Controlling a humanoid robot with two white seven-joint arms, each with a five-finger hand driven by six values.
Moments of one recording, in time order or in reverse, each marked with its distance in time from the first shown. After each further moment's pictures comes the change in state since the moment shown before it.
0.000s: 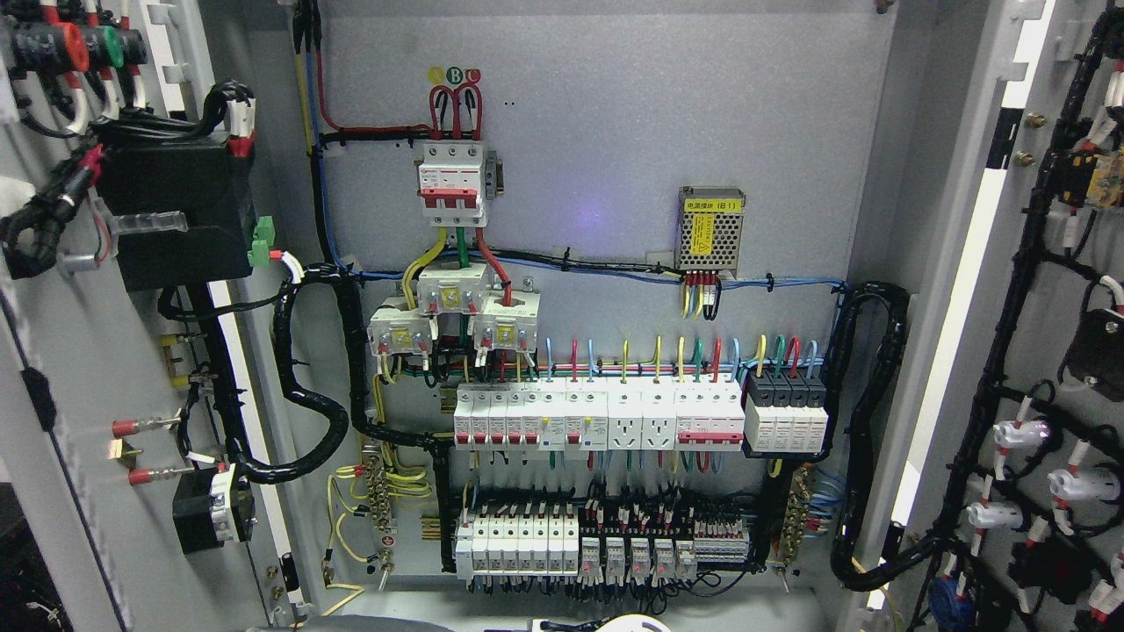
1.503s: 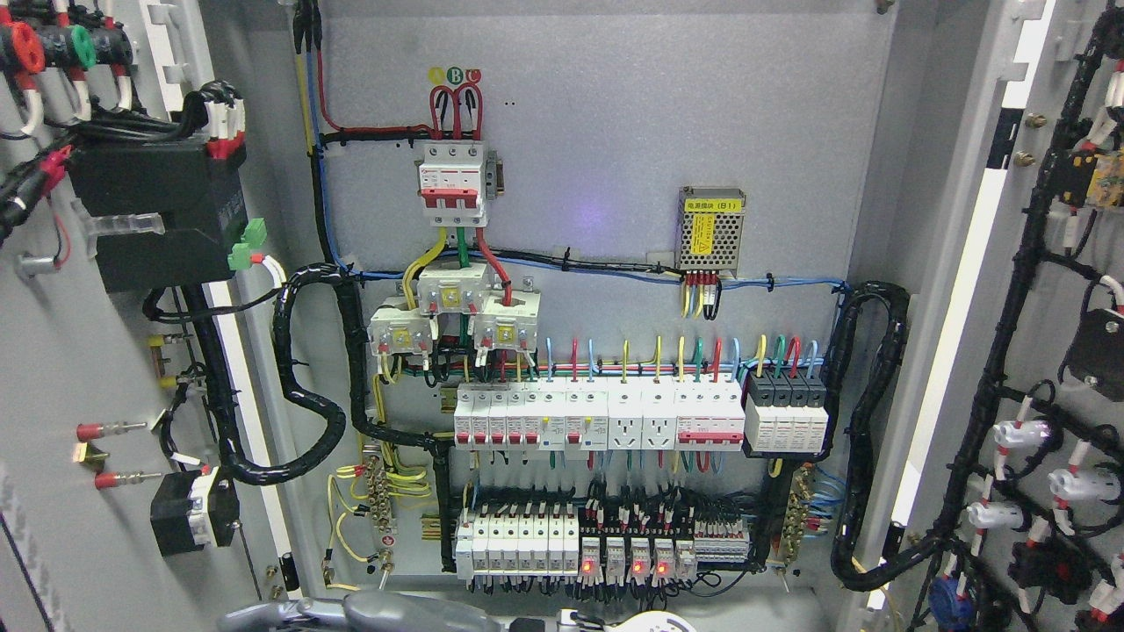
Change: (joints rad) left arm 0.066 0.000 -0.003 -0.100 0.000 -0.014 -0.006; right arm 0.083 -0.053 -0.103 0.016 -0.012 -0.043 -0.012
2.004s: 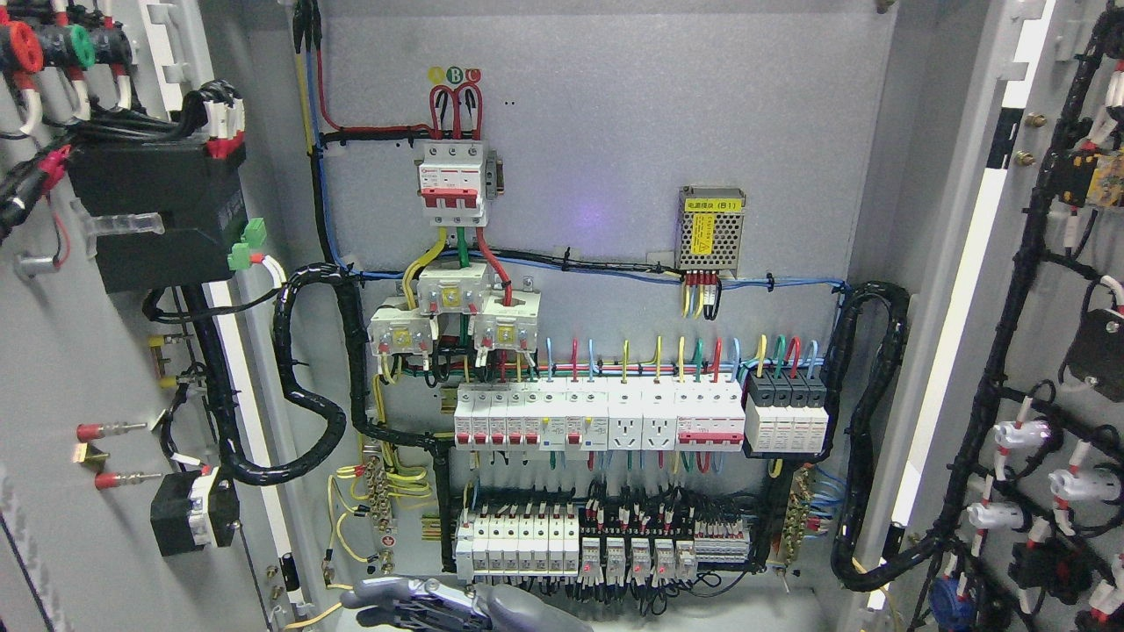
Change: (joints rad) left arm 0.119 0.000 -0.067 -0.208 0.003 -0.016 -0.007; right arm 0.214 -0.100 -0.138 -0.118 0.001 -0.090 0.003
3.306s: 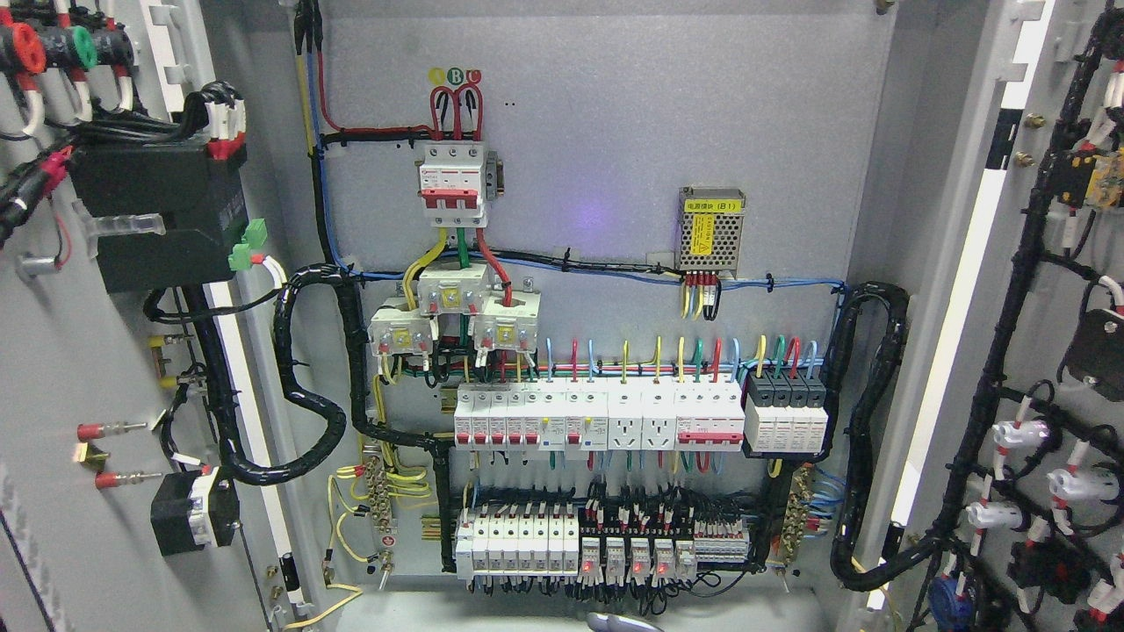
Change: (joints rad) left arm 0.337 0.147 -0.371 -1.017 0.069 -0.121 0.000; right arm 0.426 -0.204 -0.222 -0.243 0.006 -0.376 -0.146
